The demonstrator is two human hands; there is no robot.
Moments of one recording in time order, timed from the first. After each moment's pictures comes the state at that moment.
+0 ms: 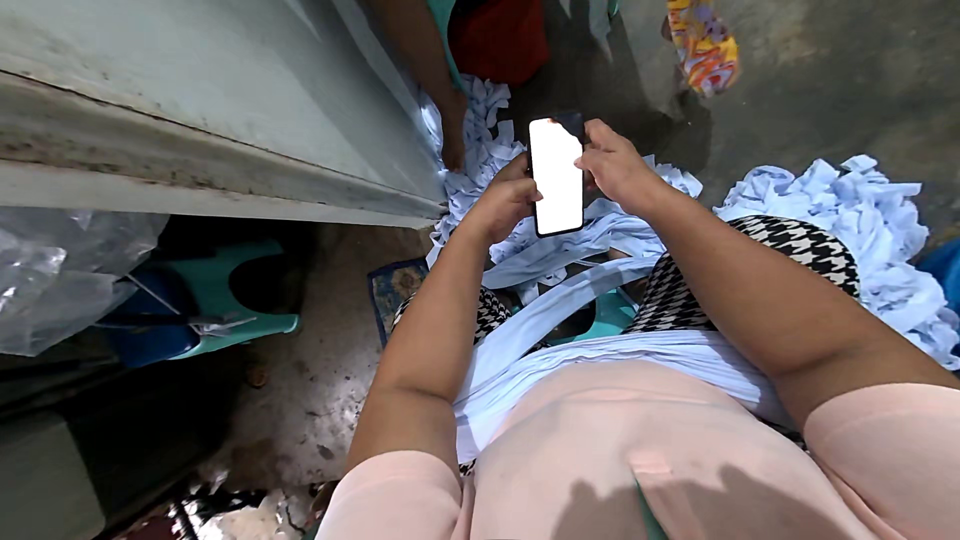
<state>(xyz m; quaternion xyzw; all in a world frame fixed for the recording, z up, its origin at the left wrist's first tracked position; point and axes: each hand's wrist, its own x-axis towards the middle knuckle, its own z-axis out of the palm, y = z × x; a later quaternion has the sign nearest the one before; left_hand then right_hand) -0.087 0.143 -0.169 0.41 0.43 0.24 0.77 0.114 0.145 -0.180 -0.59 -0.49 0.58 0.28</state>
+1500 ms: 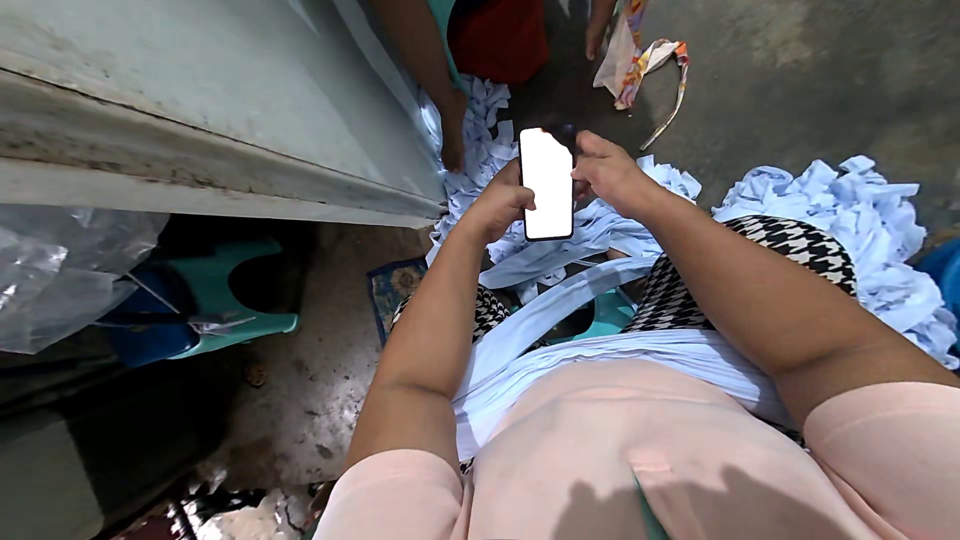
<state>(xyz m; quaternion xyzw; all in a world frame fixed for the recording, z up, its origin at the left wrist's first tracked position) -0.092 0.145 -0.177 0.43 0.47 0.21 0.74 0.111 0.141 -0.181 -0.55 -0.46 0.64 0.27</state>
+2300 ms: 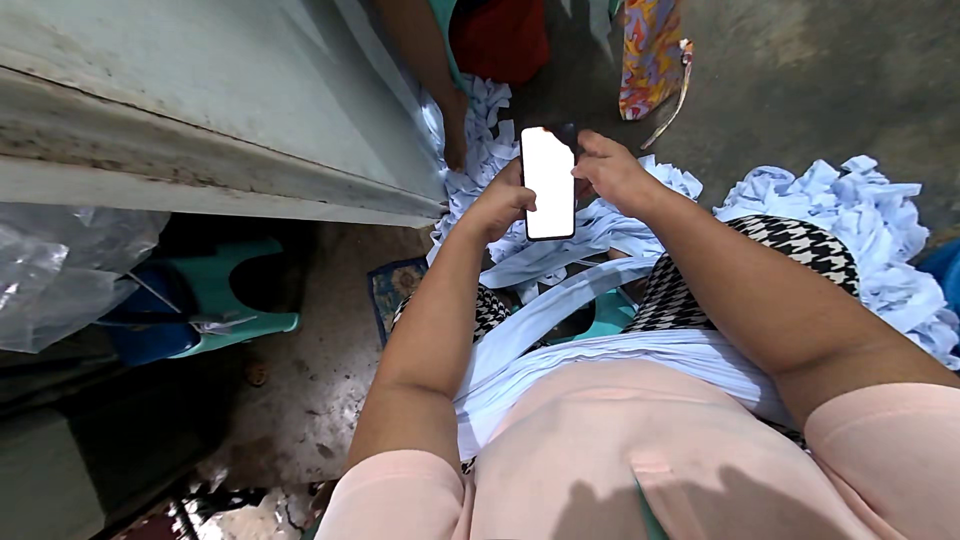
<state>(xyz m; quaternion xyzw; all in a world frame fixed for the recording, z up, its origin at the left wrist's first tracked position) -0.091 0.143 -0.171 0.43 0.48 0.20 0.73 0.111 0.141 -0.177 -0.56 -0.47 0.63 0.26</state>
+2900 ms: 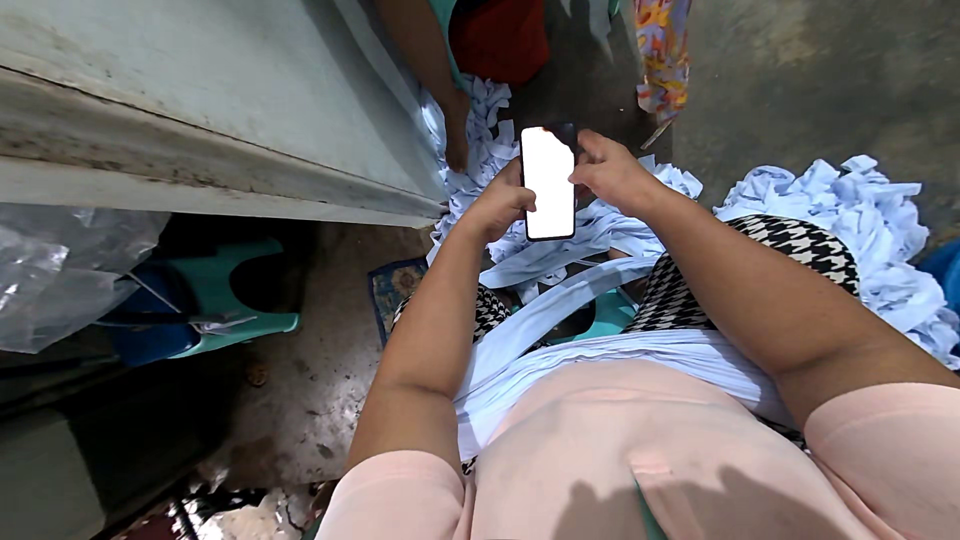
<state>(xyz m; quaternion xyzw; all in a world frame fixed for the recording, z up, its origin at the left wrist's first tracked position) -0.092 0.144 -0.176 0.43 0.48 0.21 0.73 0.113 0.143 -0.181 -0.56 -0.50 0.61 0.24</state>
